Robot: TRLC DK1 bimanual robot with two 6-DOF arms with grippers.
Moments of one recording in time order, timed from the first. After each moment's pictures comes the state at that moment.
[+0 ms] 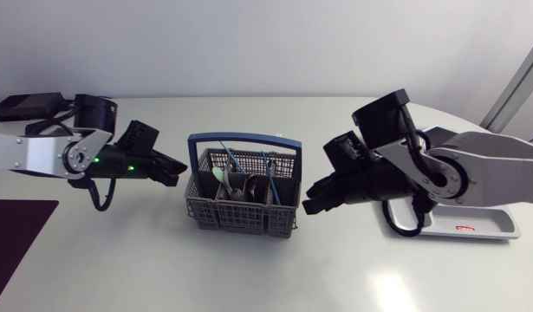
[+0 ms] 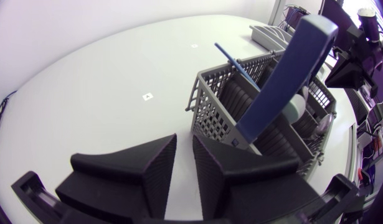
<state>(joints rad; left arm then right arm) -0.07 1.65 0.85 -0.03 0.47 0.37 0.50 1.41 0.80 -0.27 -0.18 0.00</state>
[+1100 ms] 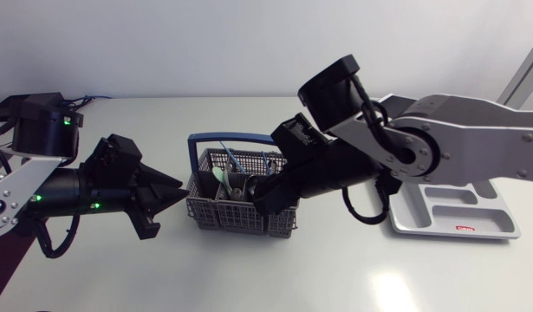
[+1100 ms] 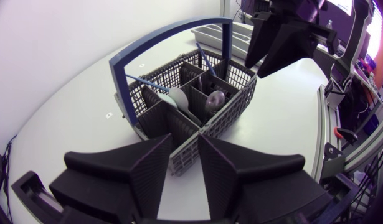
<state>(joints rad) -0.23 1.13 0.64 -0.28 0.49 0.48 0.72 1.50 1.03 -0.39 -0.25 0.05</state>
